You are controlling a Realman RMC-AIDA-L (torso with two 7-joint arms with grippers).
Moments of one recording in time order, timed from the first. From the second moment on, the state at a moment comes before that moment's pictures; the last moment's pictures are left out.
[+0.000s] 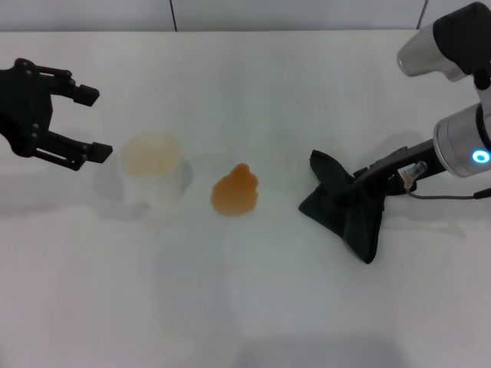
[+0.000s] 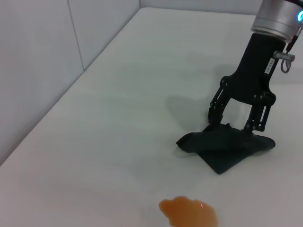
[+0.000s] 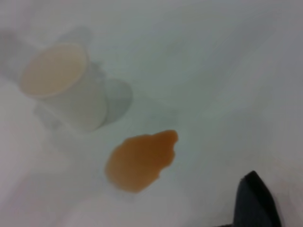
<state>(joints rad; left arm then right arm) -0.61 -1.89 0.86 1.20 2.16 1.83 -1.70 0.49 2.02 -1.52 -1.32 -2.28 -1.29 2.64</state>
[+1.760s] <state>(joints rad) -0.62 -1.89 0.86 1.17 2.16 1.80 -1.68 0.49 2.02 -1.55 -1.25 -2.34 -1.23 2.63</state>
